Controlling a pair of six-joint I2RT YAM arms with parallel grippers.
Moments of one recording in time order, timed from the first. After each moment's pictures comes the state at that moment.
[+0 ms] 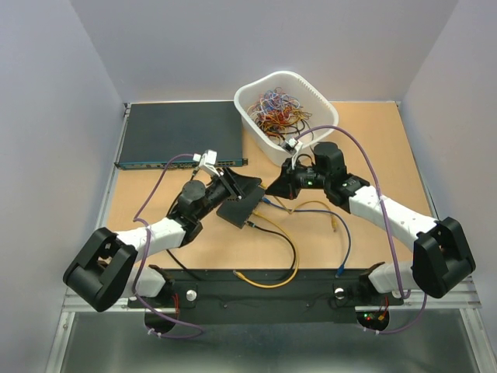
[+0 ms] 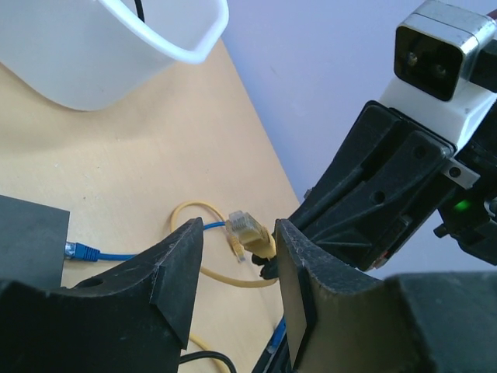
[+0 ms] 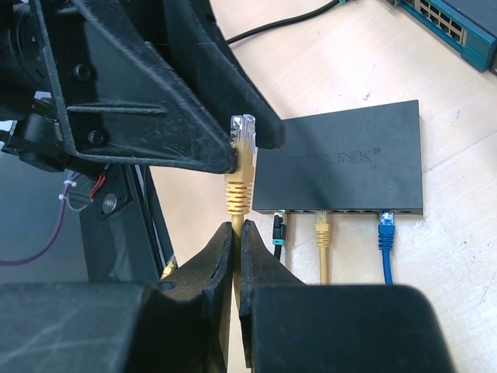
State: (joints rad) left arm -0.62 1.25 0.41 0.87 0.21 -0.94; right arm 0.54 1.35 0.88 0.06 -0.73 0.22
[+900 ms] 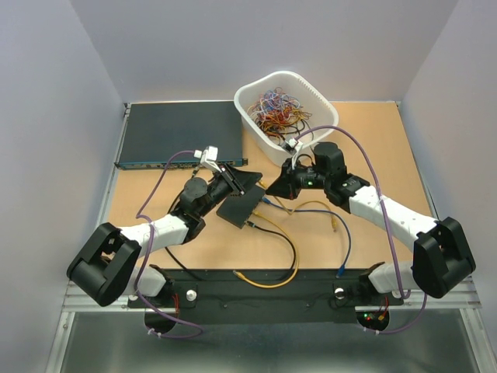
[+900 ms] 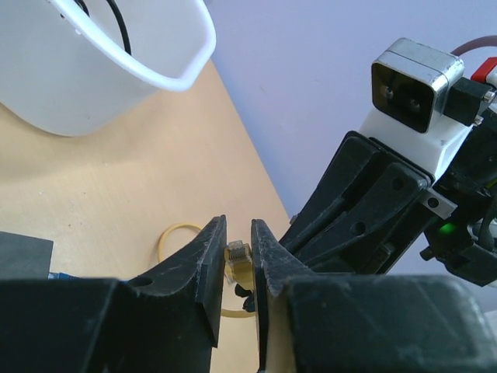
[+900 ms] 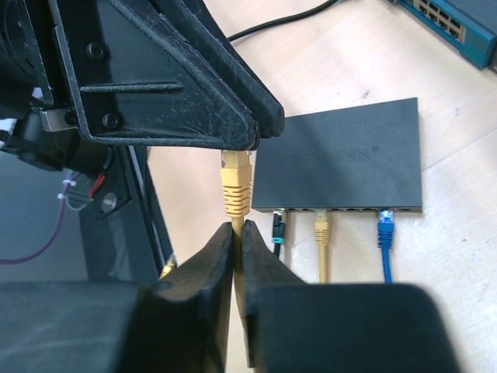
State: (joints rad) left arm -0.63 1.31 0.46 0.93 0.18 -0.96; right arm 0.54 1.35 0.88 0.06 -0.73 0.22
